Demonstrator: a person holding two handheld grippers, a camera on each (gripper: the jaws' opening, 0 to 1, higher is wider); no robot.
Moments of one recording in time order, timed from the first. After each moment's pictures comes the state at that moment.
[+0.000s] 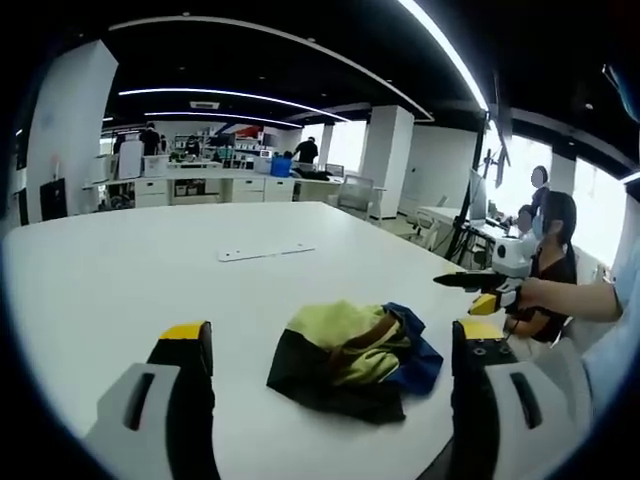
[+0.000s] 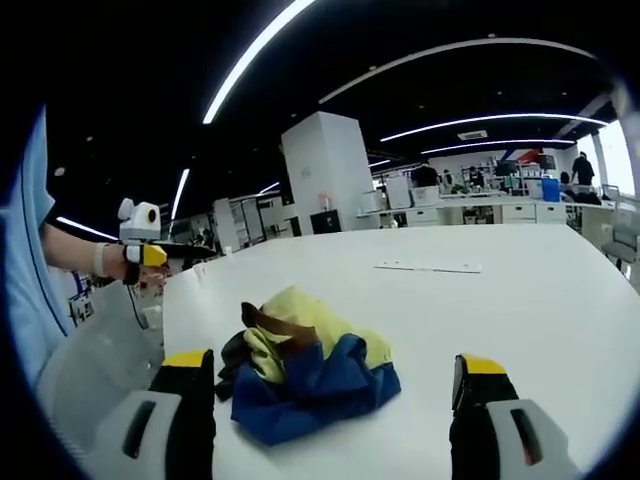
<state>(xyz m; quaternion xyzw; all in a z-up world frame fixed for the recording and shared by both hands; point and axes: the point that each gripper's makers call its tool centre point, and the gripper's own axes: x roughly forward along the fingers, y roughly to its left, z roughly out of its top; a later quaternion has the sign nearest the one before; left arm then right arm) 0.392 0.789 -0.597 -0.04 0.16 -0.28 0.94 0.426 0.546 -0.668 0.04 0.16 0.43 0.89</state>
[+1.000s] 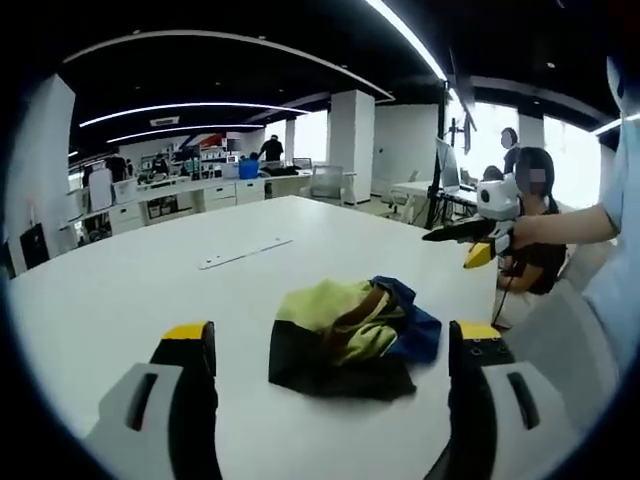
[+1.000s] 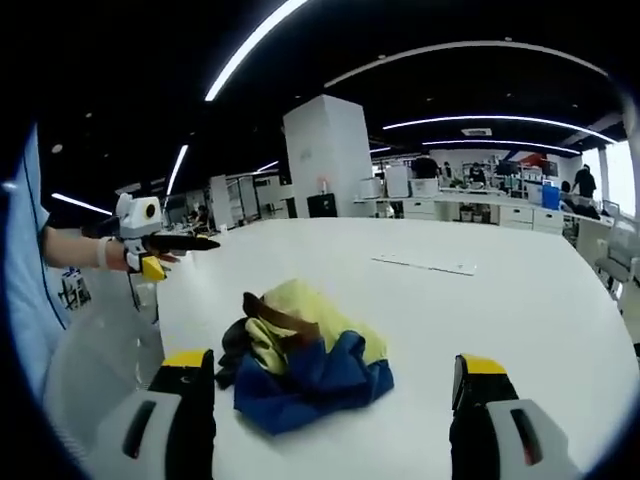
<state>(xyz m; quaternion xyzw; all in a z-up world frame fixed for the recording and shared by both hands) 0.379 0.784 -0.618 0.04 0.15 -0.35 0.92 0.418 0.550 -0.651 -0.02 0.18 0.42 0.89</state>
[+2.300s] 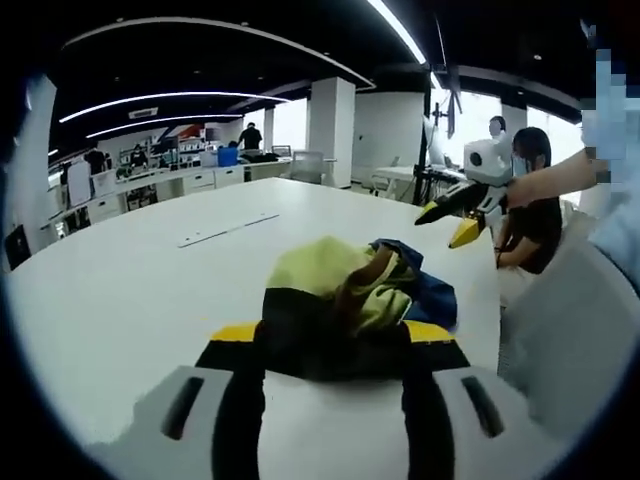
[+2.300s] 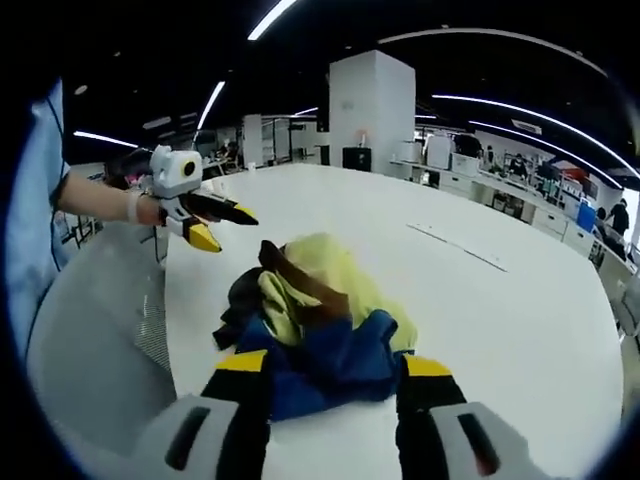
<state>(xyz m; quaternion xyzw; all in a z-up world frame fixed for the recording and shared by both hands) 0.405 0.784 -0.682 0.06 0.18 -0.39 0.90 0.413 0.588 -0.685 -0.13 0.24 0.48 0.83</state>
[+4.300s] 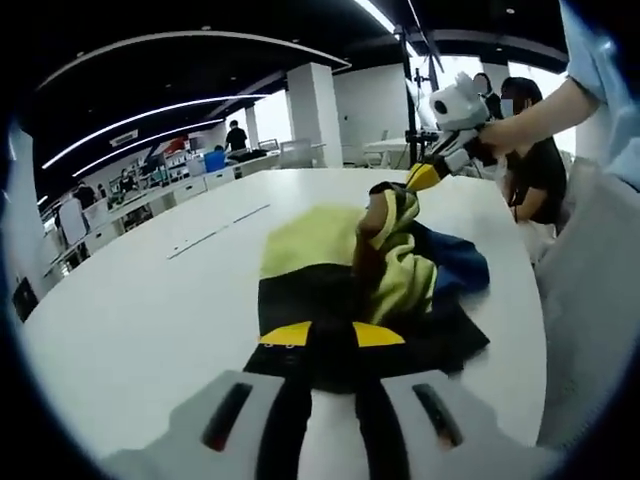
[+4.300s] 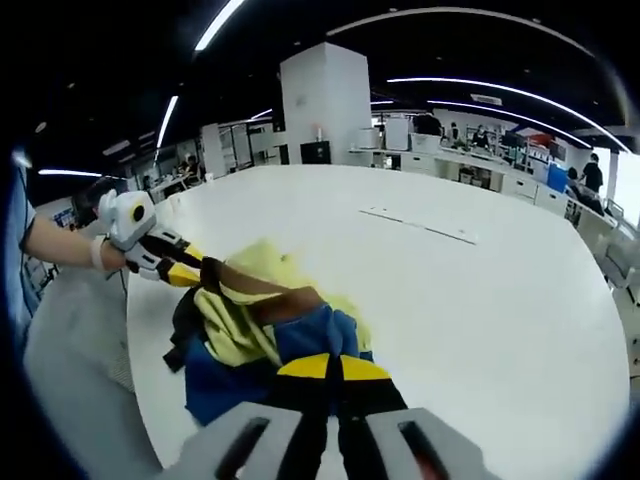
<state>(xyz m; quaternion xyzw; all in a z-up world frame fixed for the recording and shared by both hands) 0.428 0.762 -0.722 0.16 0.18 -0.40 0.88 0.473 0.563 -0.699 -0.08 0.28 0.40 0.87</state>
